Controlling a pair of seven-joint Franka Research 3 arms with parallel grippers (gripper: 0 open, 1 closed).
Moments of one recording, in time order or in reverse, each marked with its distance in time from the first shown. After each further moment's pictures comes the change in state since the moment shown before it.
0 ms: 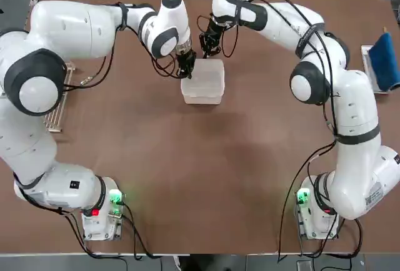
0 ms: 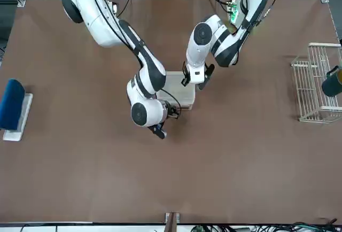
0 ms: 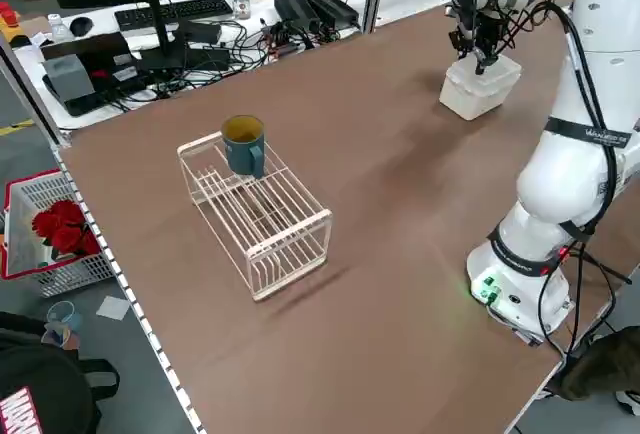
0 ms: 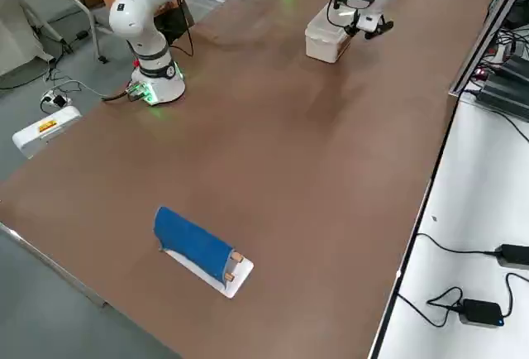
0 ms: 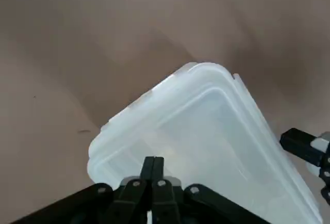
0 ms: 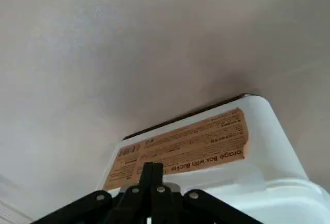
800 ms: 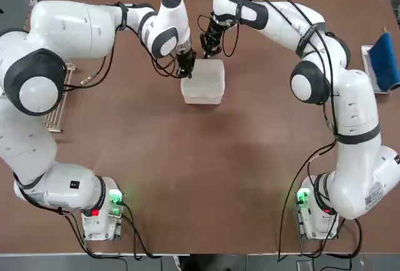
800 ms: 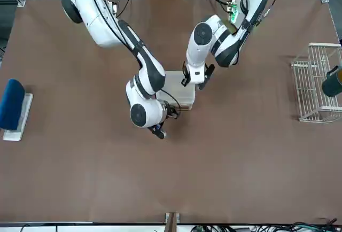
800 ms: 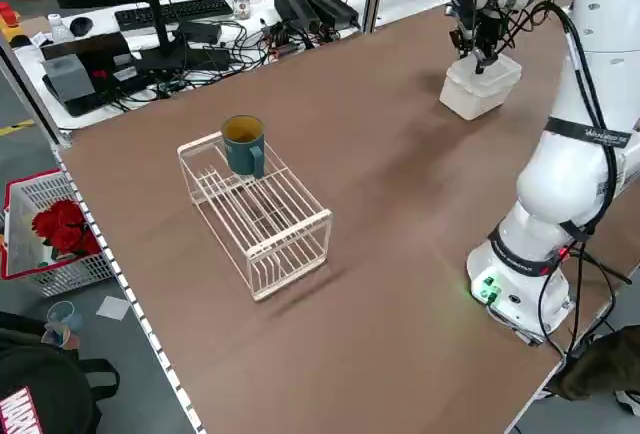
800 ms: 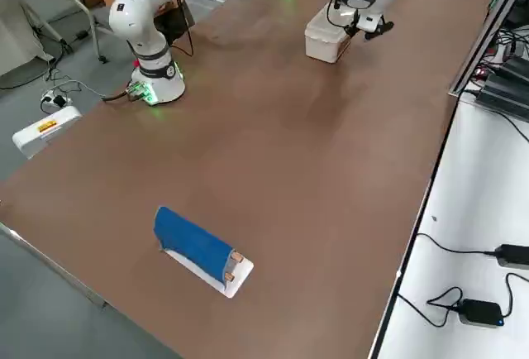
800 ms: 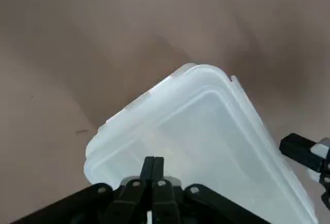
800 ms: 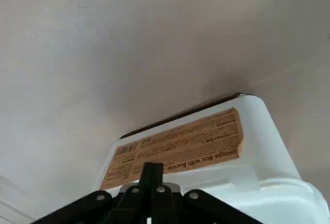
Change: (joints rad) left arm 0.001 0.000 0.002 0.000 0.000 0.010 -0.001; right arm -0.009 0.000 0.002 0.007 0.001 -0.028 0.000
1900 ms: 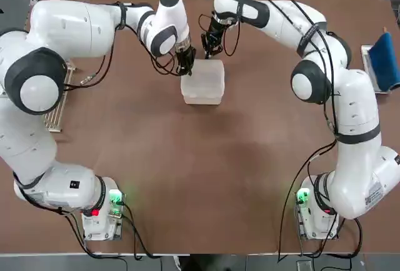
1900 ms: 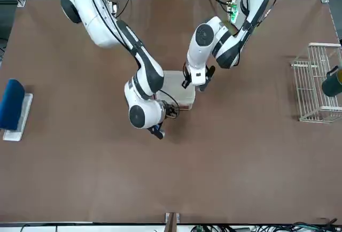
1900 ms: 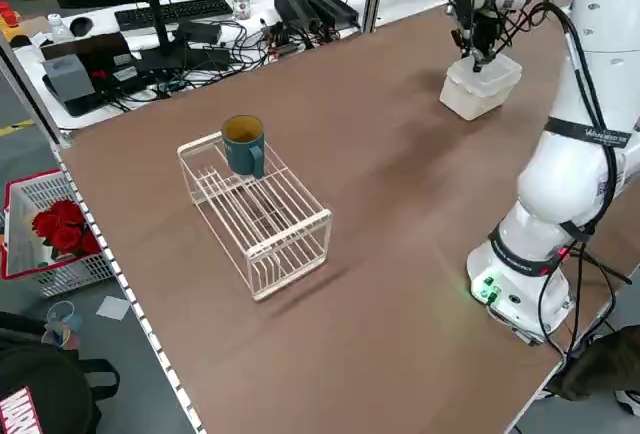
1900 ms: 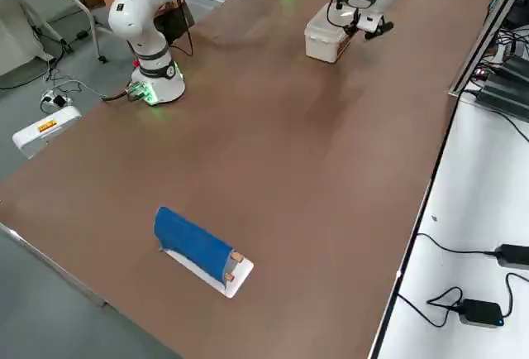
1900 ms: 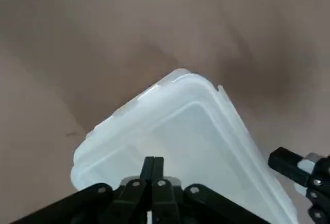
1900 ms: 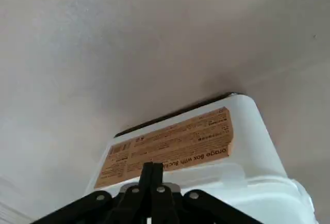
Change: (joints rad) left arm 0.003 0.006 0.015 0.008 0.000 0.027 -0.003; right arm -0.004 -0.003 0.000 0.007 -0.007 -0.029 0.000
